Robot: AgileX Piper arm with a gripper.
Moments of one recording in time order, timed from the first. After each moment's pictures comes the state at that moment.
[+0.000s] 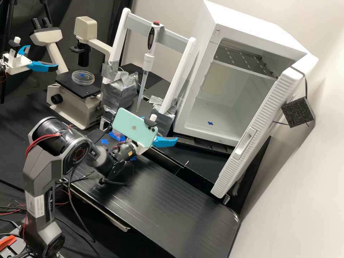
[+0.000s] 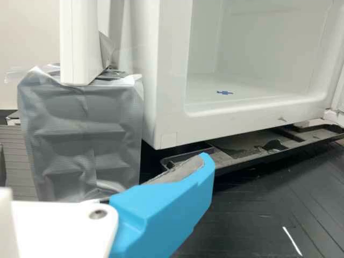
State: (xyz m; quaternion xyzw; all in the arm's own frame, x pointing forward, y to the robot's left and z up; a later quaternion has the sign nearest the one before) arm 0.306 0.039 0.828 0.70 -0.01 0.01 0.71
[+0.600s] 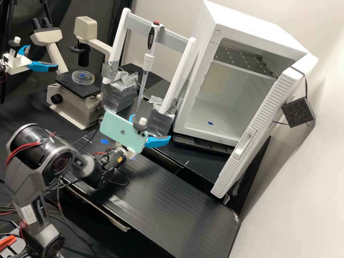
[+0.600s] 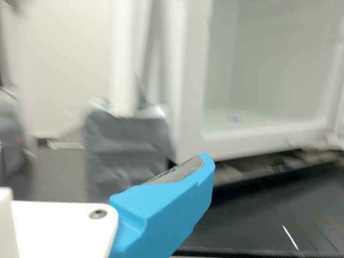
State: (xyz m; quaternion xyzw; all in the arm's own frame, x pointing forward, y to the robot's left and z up) arm 0.239 0.056 0.831 0.71 0.04 0.09 0.70
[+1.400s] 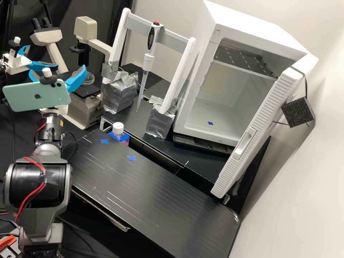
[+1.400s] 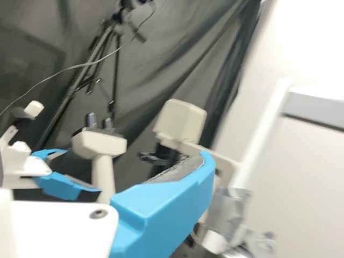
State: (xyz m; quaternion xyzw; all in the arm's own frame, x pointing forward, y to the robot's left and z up) arm 0.174 0.229 0.757 0.57 0.36 0.21 0.71
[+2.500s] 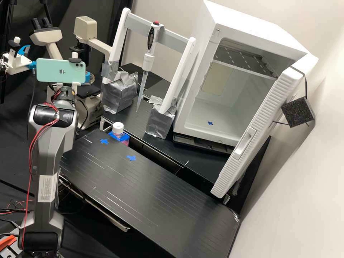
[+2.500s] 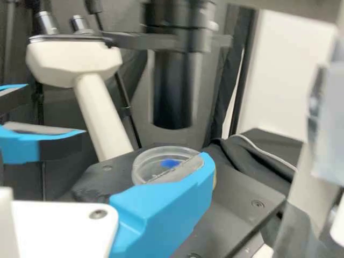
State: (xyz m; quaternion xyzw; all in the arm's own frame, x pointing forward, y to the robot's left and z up) arm 0.339 0.276 0.654 0.65 0.38 0.00 0.66
